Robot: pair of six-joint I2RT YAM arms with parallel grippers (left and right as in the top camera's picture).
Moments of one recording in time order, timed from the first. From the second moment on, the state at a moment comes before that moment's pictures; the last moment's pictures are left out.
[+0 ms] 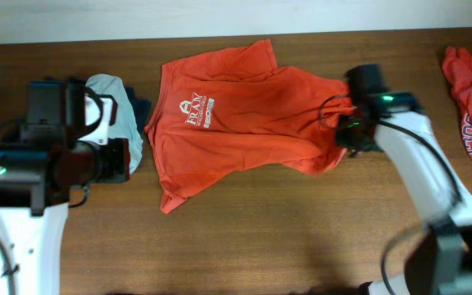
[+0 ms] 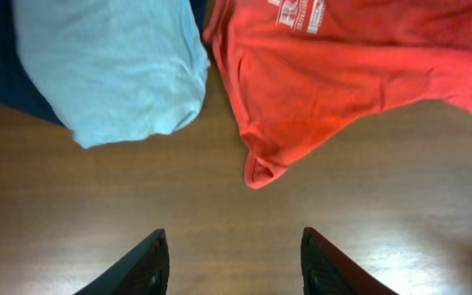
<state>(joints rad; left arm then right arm) -0.06 1.33 1.71 -1.51 0.01 -0.03 0.07 1.65 1.38 -1.05 0.17 0.34</state>
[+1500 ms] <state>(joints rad) -0.17 1.38 0.69 -0.56 0.16 -0.04 -0.04 1.50 1.40 -1.25 0.32 0.42</state>
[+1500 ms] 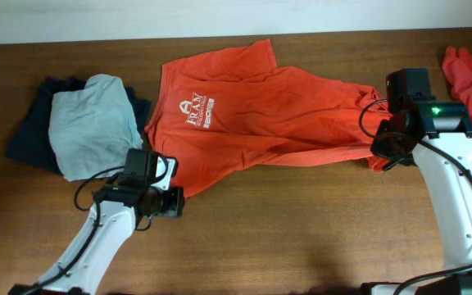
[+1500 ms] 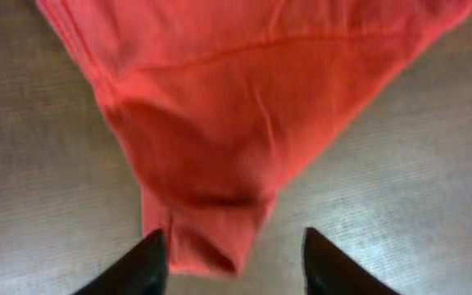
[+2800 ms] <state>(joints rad) -0.06 1.31 1.44 -1.32 0.14 -0.05 -0.04 1.50 1.40 -1.36 0.33 0.41</state>
